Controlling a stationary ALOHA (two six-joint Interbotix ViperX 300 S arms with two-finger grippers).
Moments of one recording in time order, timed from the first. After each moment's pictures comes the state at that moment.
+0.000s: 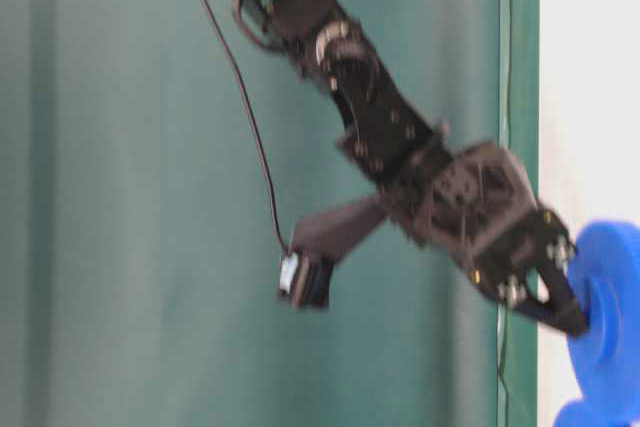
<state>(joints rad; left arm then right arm) 0.09 -1.09 1.28 -0.02 -0.15 -0.04 -0.14 0.41 0.28 -0.11 0.11 0.33</state>
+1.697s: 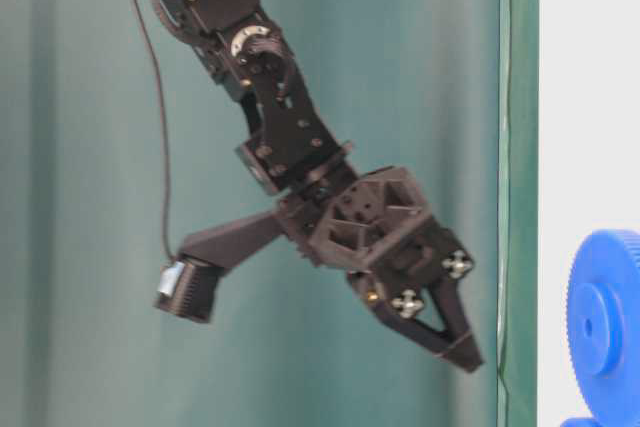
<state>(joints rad) 0.09 -1.17 1.31 -0.02 -0.08 -0.10 -0.13 0.27 0.26 -0.29 0.04 0.34</state>
